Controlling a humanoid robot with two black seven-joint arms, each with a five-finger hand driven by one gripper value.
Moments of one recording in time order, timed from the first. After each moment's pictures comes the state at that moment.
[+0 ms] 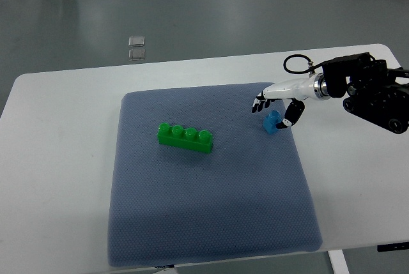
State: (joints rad) left arm 0.02 0.00 -0.10 -0.16 0.08 0.00 0.02; right arm 1.13 -0.41 0.00 0.83 -1.48 0.29 0.31
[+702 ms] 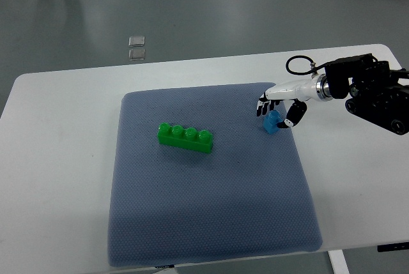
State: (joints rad) left arm 0.02 0.00 -0.10 -0.16 0.08 0.00 0.02; right arm 1.13 -0.42 0.00 0.83 -1.48 0.29 0.31
